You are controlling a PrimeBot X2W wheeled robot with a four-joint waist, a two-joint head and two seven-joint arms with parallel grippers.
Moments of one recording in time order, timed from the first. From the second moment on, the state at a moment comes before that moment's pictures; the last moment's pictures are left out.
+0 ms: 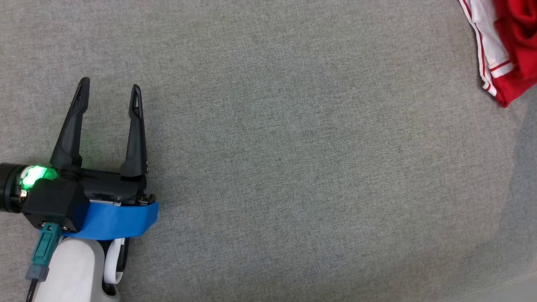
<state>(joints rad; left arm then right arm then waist) -0.26 0.23 -0.13 -0.14 -0.09 -0.02 -0.16 -1.10 -0.81 0.54 0.87 0.46 0.13 -0.22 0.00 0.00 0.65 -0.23</state>
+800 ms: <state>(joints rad) -0.15 0.21 -0.11 -0.06 -0.16 0.01 -0.21 -1.16 -0.68 0.52 0.90 0.38 0.13 -0.26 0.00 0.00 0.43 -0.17</state>
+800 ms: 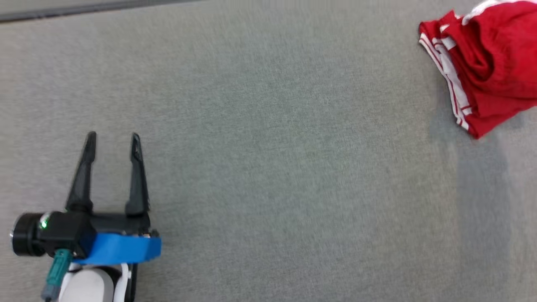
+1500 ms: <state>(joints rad) 0.08 0.17 -0.10 0.12 -0.25 0.02 -0.25 -0.44 -0.33 0.37 0.48 0.27 0.13 -0.26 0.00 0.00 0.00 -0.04</state>
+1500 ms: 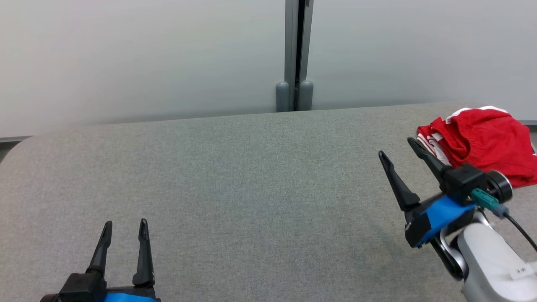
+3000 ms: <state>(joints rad) 0.08 0.17 -0.13 0.16 -0.28 0.01 -0.26 0.07 -0.05 -0.01 0.10 0.13 0.13 -0.16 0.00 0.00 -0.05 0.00</state>
